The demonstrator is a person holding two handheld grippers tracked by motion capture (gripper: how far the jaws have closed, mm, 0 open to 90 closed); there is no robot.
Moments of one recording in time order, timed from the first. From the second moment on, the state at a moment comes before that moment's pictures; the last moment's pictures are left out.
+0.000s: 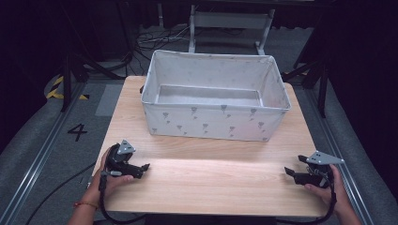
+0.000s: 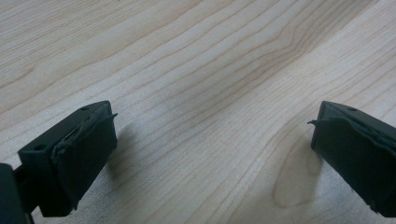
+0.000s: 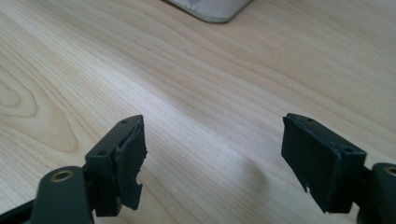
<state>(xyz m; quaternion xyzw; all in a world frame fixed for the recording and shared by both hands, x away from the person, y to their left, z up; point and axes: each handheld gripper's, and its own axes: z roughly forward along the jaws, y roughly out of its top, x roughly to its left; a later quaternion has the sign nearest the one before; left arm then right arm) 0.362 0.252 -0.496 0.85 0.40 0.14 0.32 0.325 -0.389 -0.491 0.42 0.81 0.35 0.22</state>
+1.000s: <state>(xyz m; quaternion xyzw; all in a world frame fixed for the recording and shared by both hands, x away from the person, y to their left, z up) 0.362 0.250 -0.496 0.84 0.41 0.14 0.32 0.331 -0.393 -0.501 0.49 0.78 0.33 0.20</state>
